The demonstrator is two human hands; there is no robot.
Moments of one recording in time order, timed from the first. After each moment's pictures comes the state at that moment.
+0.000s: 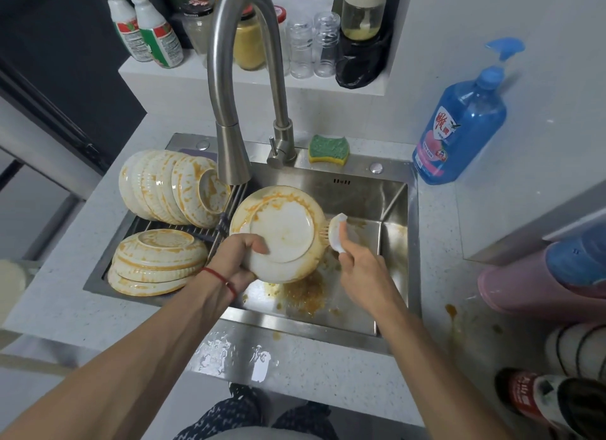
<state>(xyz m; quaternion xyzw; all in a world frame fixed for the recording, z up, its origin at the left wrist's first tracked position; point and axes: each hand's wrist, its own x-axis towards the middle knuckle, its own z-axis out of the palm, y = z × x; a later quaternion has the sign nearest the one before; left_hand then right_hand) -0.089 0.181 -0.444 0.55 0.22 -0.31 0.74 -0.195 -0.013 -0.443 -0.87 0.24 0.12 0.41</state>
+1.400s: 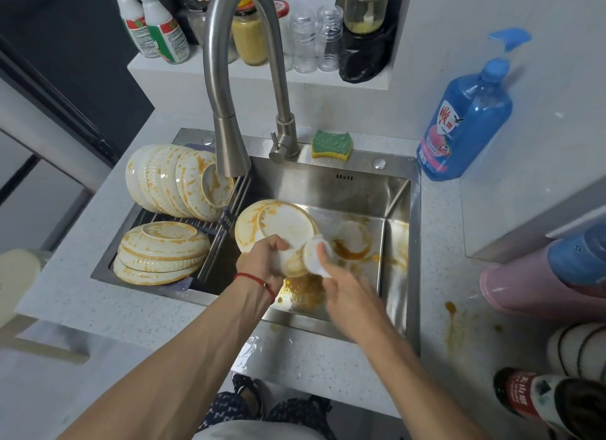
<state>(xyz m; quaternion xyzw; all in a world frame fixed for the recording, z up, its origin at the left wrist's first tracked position) -0.117 0.143 -0.474 0.49 0.36 -0.21 0.76 -0.232 0.008 -0.453 -0.89 0.18 0.15 0.40</state>
